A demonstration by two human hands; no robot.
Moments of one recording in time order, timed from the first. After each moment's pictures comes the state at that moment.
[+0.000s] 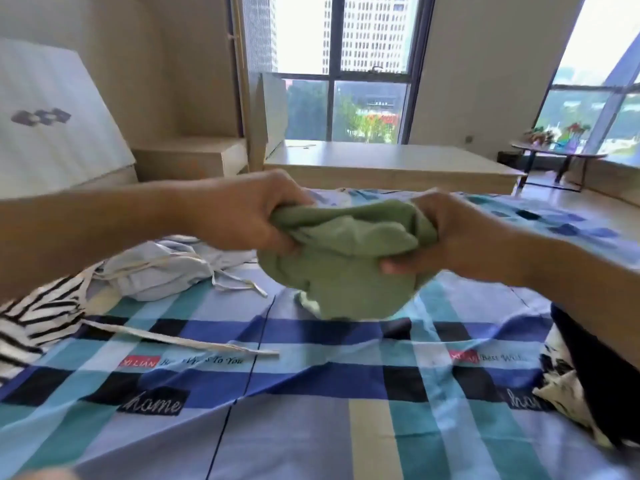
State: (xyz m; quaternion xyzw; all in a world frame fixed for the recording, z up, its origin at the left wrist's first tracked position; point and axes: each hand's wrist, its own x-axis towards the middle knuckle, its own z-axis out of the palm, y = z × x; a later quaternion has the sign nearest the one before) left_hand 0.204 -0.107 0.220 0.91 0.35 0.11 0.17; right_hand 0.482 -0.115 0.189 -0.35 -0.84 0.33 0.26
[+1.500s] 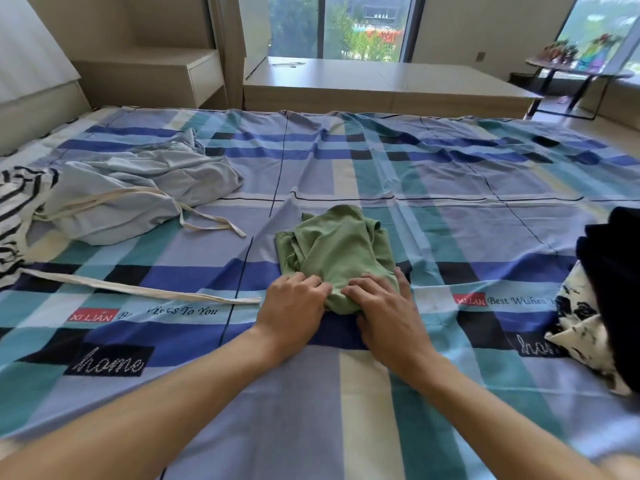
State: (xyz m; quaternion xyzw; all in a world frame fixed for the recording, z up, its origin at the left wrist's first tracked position) left_hand 0.279 -0.059 -0.087 0.85 0.50 0.16 -0.10; right_hand 0.468 -0.079 -0.088 -0.53 -0.83 -0.03 0.17
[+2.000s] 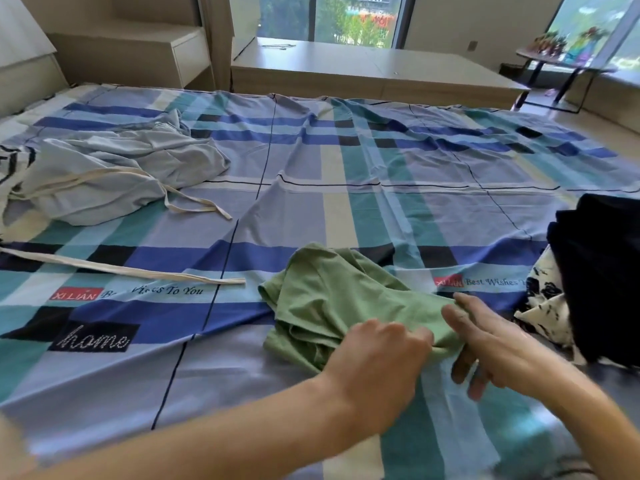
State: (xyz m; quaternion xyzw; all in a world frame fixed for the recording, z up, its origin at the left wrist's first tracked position) left_hand 0.377 -0.171 -0.028 0.91 0.36 0.19 0.09; right_hand 0.569 -0.171 -0.007 -0.73 -0.54 0.40 0.16
